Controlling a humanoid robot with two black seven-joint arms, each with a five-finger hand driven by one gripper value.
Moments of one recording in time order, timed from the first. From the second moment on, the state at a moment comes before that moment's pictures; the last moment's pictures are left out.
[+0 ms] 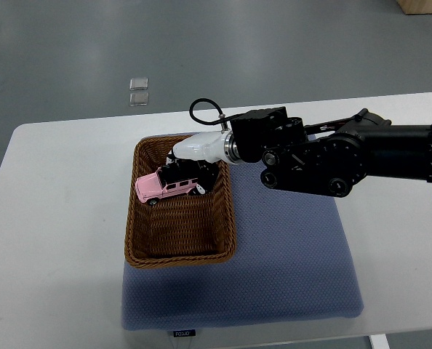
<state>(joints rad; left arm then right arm) 0.00 0.00 -0.08 -0.16 0.12 0.02 -0.08 1.37 -0.08 -0.20 1.05 -1.12 0.10 -0.11</state>
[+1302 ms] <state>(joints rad) 0.00 0.00 -0.08 -0.16 0.12 0.02 -0.08 1.31 -0.07 -0.19 0.98 -1.13 0.07 -0.11</state>
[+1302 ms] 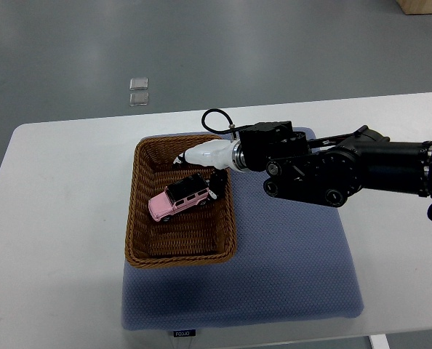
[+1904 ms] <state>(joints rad) 0.00 0.00 -0.08 -0.16 0.12 0.02 -0.08 1.00 -0.22 0.48 0.82 -0.71 0.07 0.00</state>
